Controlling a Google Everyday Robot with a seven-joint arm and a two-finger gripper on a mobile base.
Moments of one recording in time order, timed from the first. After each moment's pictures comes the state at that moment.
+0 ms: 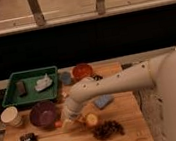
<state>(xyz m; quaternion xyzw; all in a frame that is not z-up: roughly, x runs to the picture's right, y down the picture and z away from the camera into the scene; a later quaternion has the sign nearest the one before) -0.155 0.200 0.730 -0.35 -0.33 0.07 0.88</state>
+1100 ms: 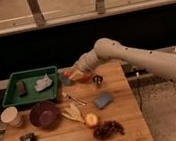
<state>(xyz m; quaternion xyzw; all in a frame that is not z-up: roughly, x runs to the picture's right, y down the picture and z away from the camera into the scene) -0.073 -0.036 0.761 -0.22 -0.36 0.21 0.88</state>
